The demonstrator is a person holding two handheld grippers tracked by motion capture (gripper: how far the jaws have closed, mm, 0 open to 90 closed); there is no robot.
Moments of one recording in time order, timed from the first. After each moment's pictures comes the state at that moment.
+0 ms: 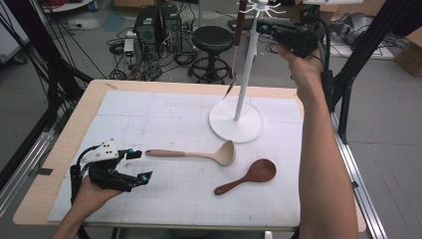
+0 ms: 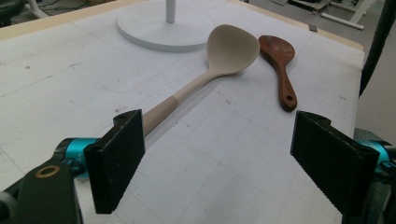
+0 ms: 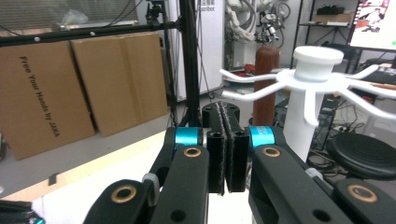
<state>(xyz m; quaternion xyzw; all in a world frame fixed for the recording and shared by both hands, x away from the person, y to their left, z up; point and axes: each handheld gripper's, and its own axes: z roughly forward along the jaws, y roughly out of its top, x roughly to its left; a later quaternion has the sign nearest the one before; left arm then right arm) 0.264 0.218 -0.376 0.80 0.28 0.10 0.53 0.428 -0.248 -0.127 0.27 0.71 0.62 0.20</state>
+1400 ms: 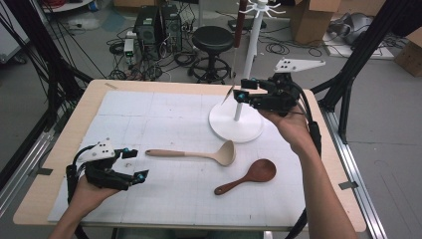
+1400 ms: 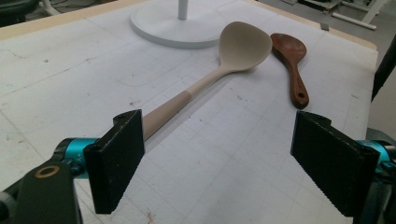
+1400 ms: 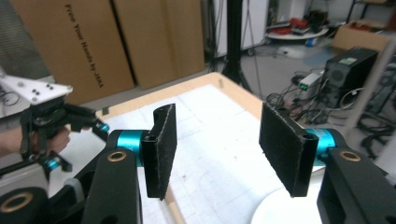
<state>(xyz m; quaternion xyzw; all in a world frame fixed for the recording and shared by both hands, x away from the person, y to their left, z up) 0.264 0.228 -0.377 0.79 0.29 0.11 0.52 0.369 -0.220 -0.221 0.24 0.77 0.58 0.12</state>
